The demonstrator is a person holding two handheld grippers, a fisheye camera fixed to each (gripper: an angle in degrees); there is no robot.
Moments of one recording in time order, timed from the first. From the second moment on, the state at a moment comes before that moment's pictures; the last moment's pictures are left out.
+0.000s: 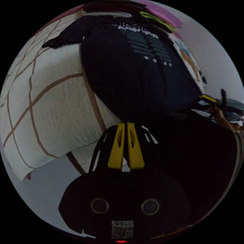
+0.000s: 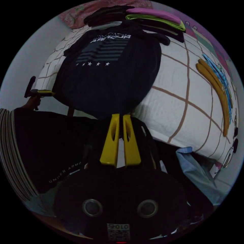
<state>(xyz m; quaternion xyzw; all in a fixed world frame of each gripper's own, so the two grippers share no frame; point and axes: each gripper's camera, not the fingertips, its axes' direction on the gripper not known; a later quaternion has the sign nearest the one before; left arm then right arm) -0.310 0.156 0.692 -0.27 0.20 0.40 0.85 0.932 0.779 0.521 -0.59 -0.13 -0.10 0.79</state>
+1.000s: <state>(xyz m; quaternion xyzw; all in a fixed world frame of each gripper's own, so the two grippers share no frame) -0.370 0.186 0.663 -0.32 0.15 0.50 0.79 0.944 0.860 0.494 -0.67 -0.15 -0.13 0.71</state>
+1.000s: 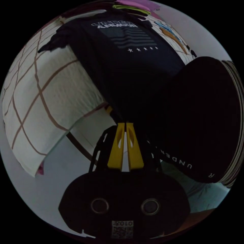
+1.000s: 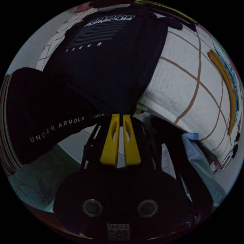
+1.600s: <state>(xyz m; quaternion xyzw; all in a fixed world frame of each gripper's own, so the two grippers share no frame) -0.354 0.197 0.705 -0.34 0.11 0.47 0.81 0.906 0.896 0.487 -0.70 -0.14 -0.11 0.70</state>
